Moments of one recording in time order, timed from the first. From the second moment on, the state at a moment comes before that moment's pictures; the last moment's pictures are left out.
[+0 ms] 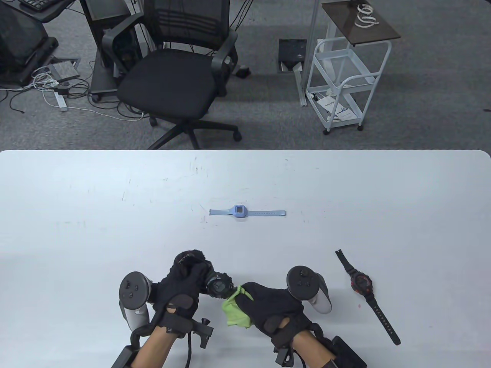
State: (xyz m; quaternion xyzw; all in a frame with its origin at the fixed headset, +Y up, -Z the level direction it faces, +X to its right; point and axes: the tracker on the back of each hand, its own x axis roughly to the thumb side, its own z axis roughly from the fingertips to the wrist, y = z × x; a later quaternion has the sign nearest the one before) left_hand -0.200 -0.720 -0.252 0.02 -0.08 0.68 0.73; right_hand 0.076 -0.757 -0.258 0.28 0.23 0.77 0.53
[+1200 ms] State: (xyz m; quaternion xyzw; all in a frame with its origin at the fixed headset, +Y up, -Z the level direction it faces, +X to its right) left_hand -0.204 -0.718 -0.253 0.03 -0.08 0.65 0.75; right_hand 0.081 -0.756 -0.261 0.29 0.24 0.76 0.53
